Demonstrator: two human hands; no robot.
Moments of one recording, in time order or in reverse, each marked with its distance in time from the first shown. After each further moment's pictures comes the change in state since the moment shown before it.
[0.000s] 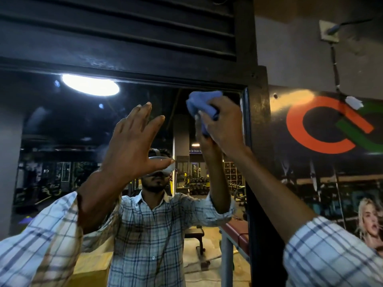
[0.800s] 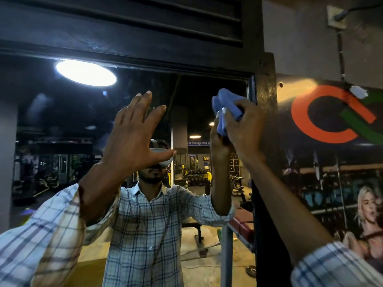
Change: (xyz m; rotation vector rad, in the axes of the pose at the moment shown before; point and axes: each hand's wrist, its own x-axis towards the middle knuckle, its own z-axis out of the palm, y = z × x) left_hand -0.008 -0.011 0.001 -0.019 0.024 0.004; right_hand -0.039 0.001 -0.013 0.034 0.135 0.212
